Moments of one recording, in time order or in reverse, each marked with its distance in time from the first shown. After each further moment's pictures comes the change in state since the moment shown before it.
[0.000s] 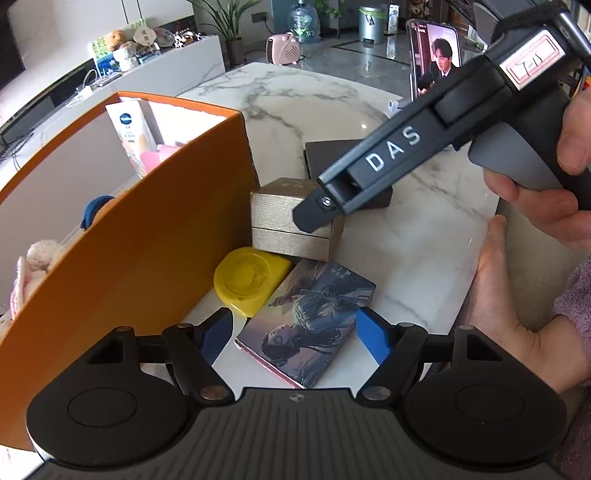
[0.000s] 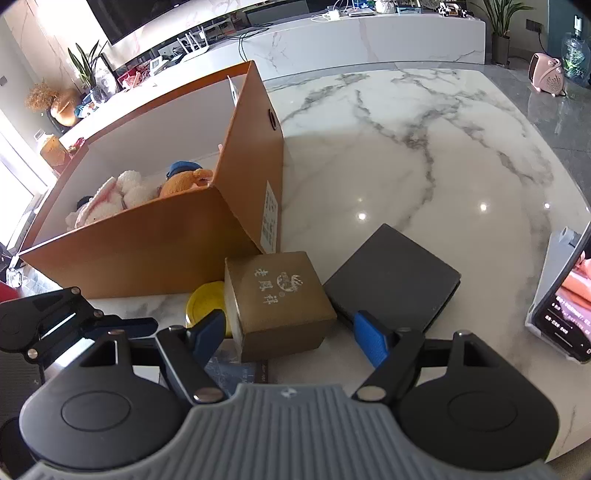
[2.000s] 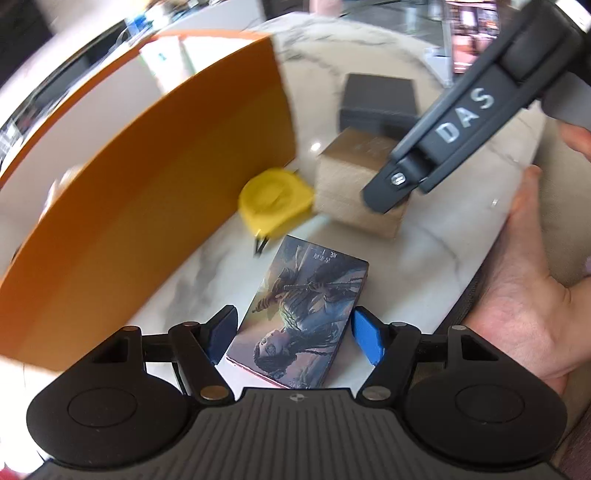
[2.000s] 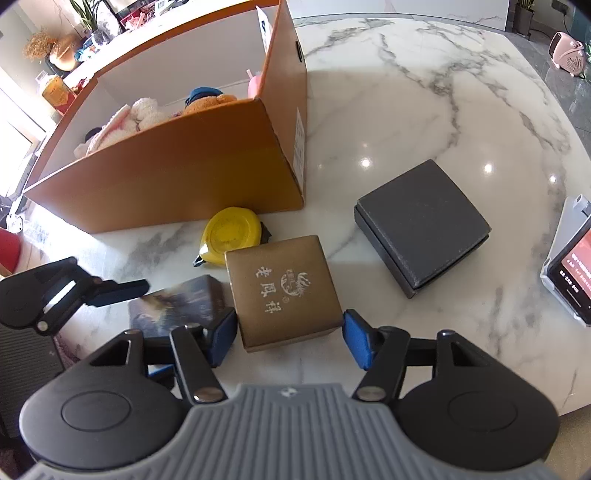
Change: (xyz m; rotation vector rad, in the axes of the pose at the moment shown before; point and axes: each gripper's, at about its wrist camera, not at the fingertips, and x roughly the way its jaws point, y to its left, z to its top) left arm -0.008 -0.010 -0.022 -0.097 0.174 0.159; right arm 0.005 0.023 -0.016 -0.057 0.210 -0.013
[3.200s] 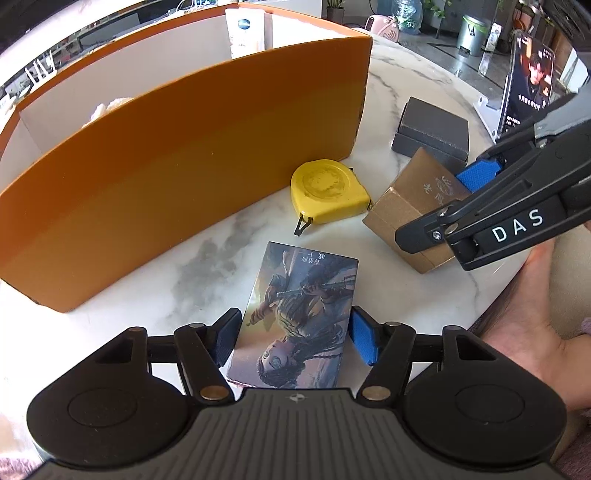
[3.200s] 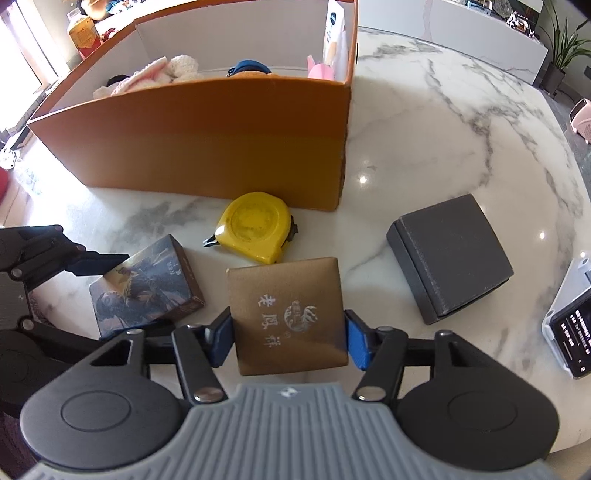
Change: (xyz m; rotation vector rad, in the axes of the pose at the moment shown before) left arm 0.008 0.037 -0.019 -0.242 -0.059 -0.067; right arm 0.015 0.033 -0.004 -0.204 -0.003 -0.079
